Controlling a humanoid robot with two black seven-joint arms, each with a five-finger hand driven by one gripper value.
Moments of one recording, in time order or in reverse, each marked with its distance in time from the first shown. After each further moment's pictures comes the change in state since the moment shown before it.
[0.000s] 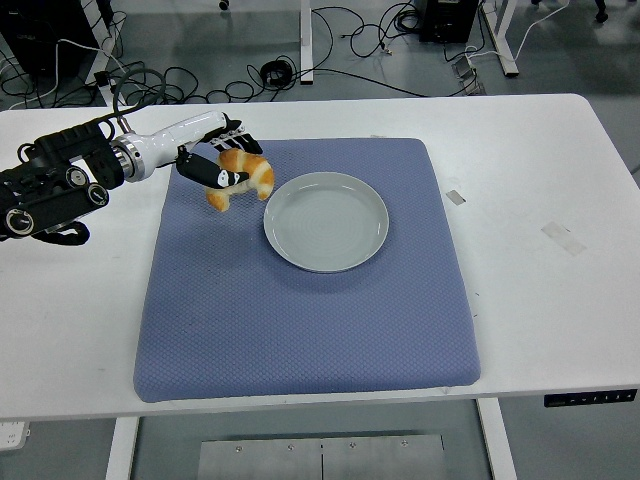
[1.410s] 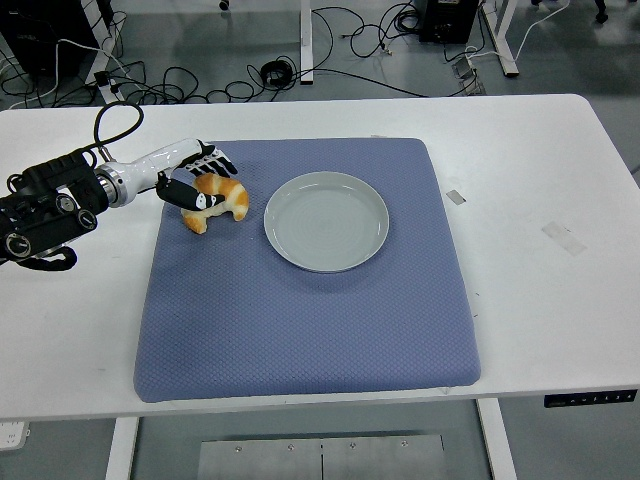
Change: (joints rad) left arm 0.089 -0.006 0.006 0.070 -0.003 0.009 -0.005; right arm 0.000 0.000 0.000 0.000 0.000 0.000 0.000
